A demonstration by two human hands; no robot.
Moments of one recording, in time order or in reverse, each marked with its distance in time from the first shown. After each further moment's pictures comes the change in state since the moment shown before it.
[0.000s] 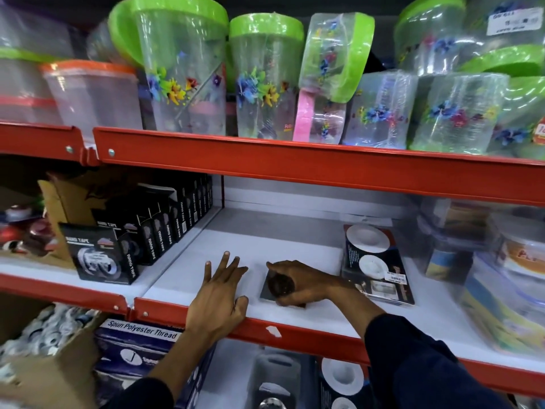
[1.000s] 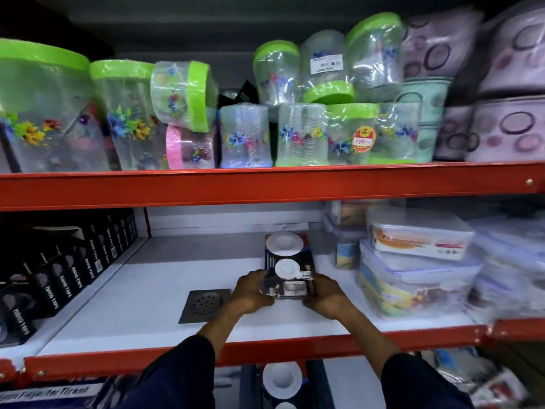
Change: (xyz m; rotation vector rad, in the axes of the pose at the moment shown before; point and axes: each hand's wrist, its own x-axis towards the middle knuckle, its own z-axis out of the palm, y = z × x) left_hand 0.104 0.199 0.040 -0.522 -0.435 -0.111; right_hand -0.171 0.099 -0.009 0.195 0.475 0.606
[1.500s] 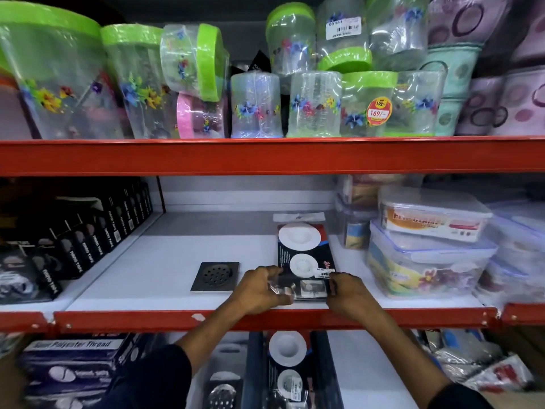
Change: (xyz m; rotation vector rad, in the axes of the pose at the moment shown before) left_hand -0.065 0.006 0.011 0.043 -0.005 0.105; right_hand -0.060 0.009 -0.002 -0.076 -0.024 0.059
